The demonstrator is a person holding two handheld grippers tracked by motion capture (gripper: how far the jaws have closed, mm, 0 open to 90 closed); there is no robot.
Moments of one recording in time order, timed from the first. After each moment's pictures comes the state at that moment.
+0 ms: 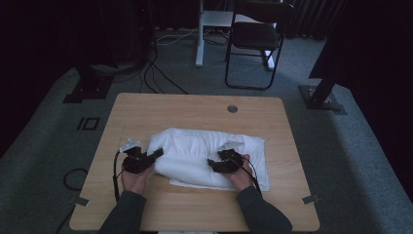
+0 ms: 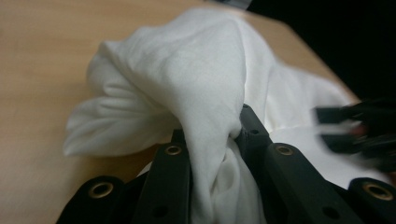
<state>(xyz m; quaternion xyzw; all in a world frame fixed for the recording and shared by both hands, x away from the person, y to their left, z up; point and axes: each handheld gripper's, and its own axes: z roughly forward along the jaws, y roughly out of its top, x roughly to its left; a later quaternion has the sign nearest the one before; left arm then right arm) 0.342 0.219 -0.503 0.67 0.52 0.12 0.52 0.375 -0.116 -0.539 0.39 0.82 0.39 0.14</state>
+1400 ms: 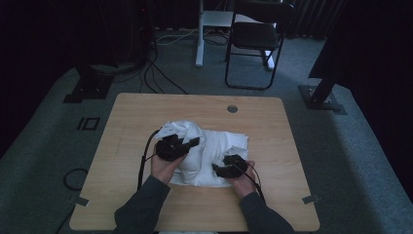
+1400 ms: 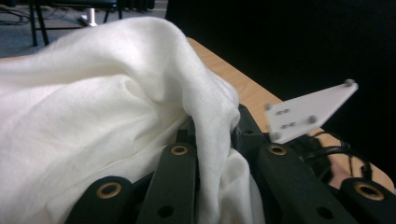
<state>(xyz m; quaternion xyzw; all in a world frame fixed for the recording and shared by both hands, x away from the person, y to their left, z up) 0.354 0.115 -0.439 0.75 0.36 0.11 0.54 0.366 -0.127 -0.558 0.42 0.81 0.37 0.16</state>
